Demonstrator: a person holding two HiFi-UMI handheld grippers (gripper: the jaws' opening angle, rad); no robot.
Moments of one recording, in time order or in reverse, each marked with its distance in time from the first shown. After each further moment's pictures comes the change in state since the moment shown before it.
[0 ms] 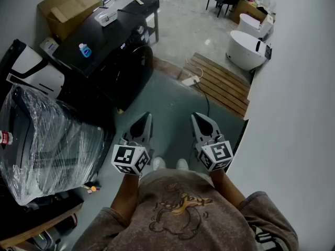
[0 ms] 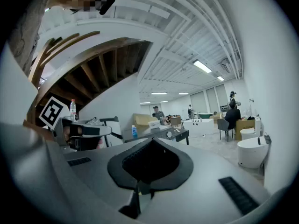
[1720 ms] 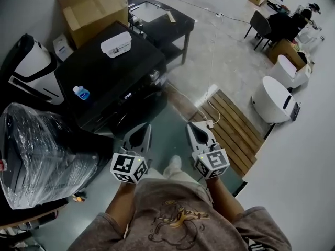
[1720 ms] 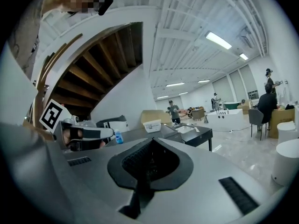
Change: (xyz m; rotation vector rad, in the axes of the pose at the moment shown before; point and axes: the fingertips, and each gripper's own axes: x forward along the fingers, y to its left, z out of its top) left arm 0.304 0.188 0.067 -0.015 -0.001 0.263; right arm 0.368 -0.171 0.043 0.032 0.082 0.322
